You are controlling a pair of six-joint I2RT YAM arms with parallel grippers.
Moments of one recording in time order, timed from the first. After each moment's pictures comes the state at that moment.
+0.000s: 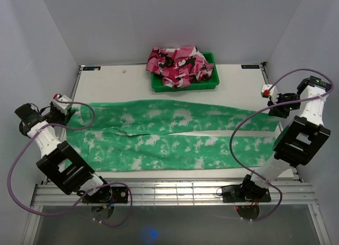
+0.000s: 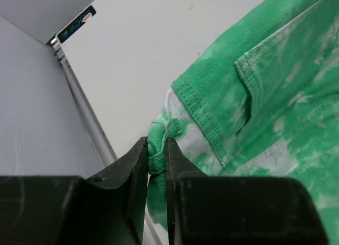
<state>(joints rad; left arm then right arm) 0.75 1.44 1.07 -0.48 1.05 1.17 -0.49 1.81 1.65 -1.33 -0.60 -1.69</state>
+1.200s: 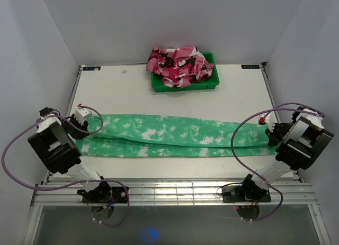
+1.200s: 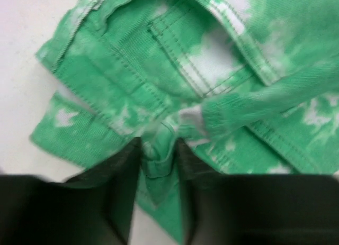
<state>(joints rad) 0.67 1.67 1.01 -0.72 0.70 1.40 -0.66 1.70 1.10 -1.09 -0.41 -1.76</state>
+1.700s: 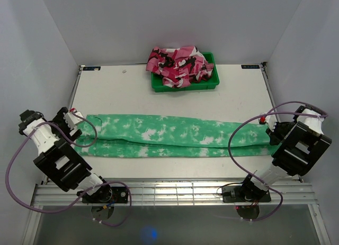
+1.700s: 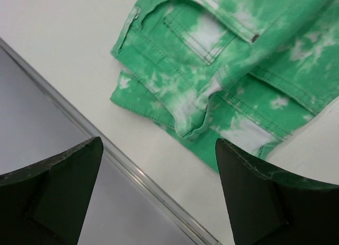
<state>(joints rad) 0.83 1.45 1.13 -1.03 0.78 1.83 -0.66 1.61 1.10 -1.15 -0.41 -1.78</state>
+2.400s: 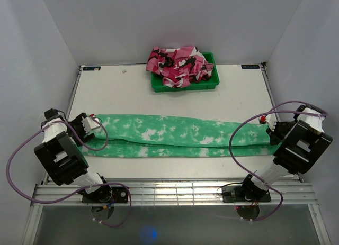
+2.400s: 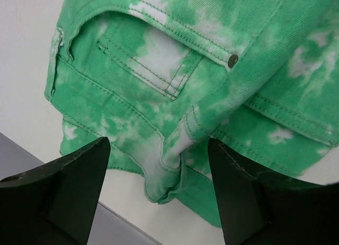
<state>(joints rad) 0.62 1.50 0.93 -0.76 0.62 1.79 -0.66 1.64 1.12 -1.16 -0.40 -1.78</state>
